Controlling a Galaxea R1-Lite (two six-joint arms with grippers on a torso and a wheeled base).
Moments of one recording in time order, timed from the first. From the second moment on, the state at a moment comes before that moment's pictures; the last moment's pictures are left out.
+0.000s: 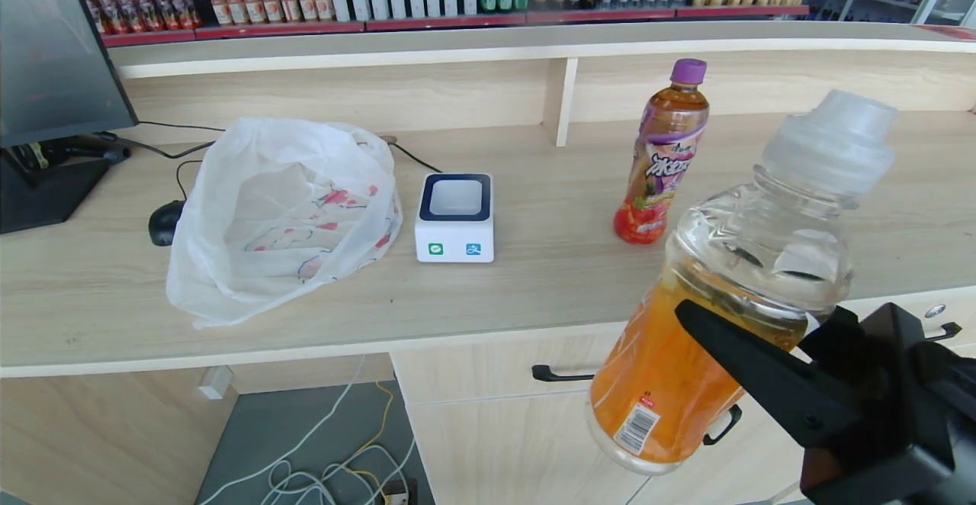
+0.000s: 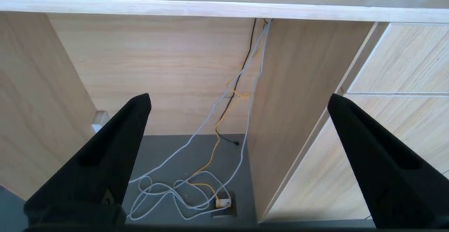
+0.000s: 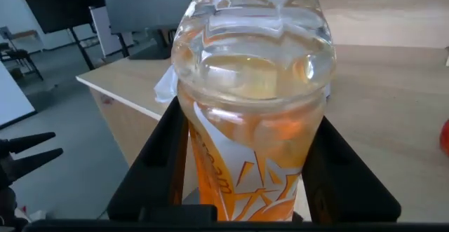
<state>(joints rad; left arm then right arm) 0.00 0.00 0.00 0.00 0.00 0.01 0.92 1.35 -0.26 -1.44 -0.09 0.01</state>
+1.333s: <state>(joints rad) 0.00 0.00 0.00 0.00 0.00 0.01 0.92 1.44 -0.50 -1.45 0.10 0.33</state>
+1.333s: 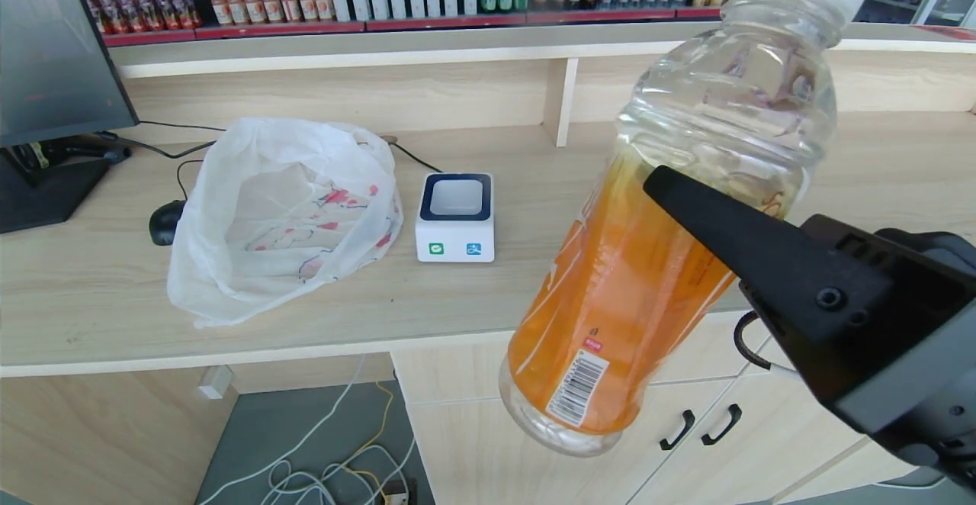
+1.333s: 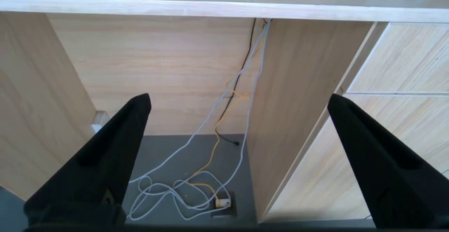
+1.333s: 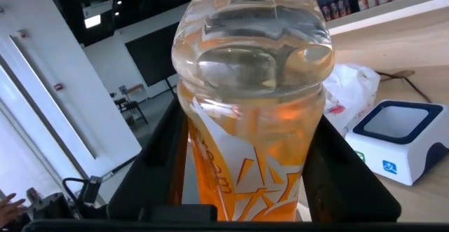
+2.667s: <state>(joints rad) 0.00 0.00 0.00 0.00 0.00 0.01 0.92 1.43 -0.51 -1.45 0.14 0.38</state>
